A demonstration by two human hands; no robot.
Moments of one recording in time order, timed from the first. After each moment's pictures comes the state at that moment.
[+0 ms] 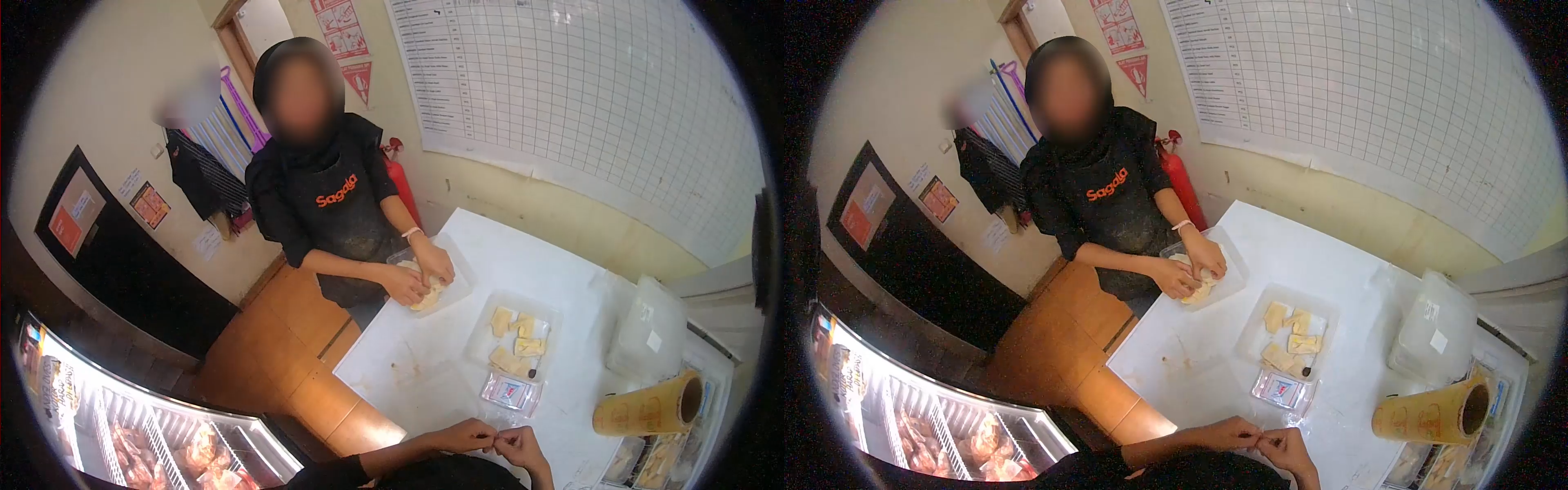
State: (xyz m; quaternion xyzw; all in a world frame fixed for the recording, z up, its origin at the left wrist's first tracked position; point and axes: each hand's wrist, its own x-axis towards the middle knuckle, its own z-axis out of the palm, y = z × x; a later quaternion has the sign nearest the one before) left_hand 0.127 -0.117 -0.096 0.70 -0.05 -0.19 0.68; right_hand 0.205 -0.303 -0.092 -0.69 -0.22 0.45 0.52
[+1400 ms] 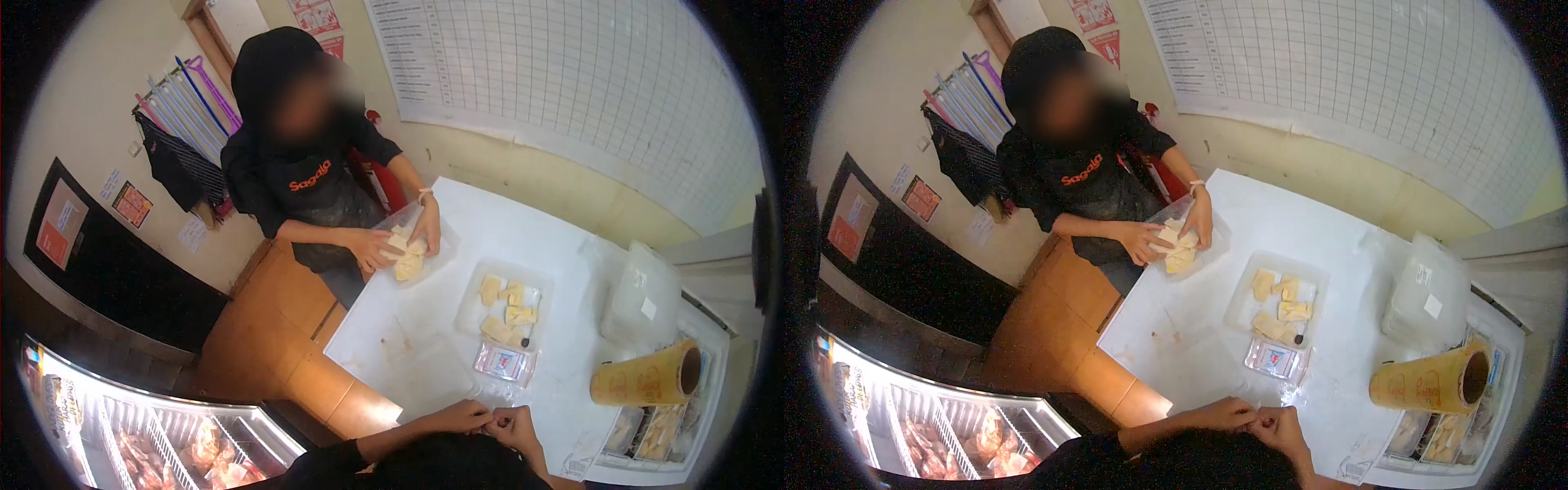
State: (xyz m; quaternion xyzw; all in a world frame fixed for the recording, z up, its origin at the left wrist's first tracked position) left_hand 0.121 -0.129 -0.103 0.71 0.05 -0.31 0.63; right_hand 0.187 -0.302 -0.073 -0.76 -0.25 0.33 0.49
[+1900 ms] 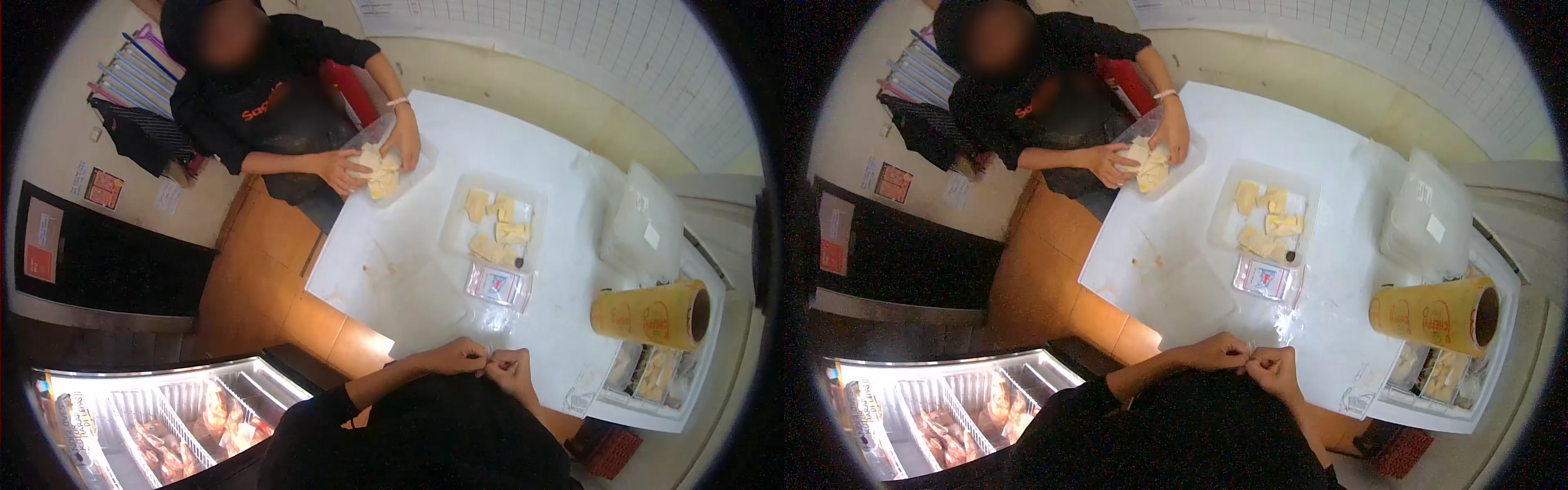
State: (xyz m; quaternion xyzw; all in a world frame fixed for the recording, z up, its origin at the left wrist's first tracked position) left_hand 0.110 -0.138 -0.117 0.63 -0.05 -0.26 0.73; right_hand 0.163 -0.316 -0.092 -0.70 -0.15 0.37 0.59
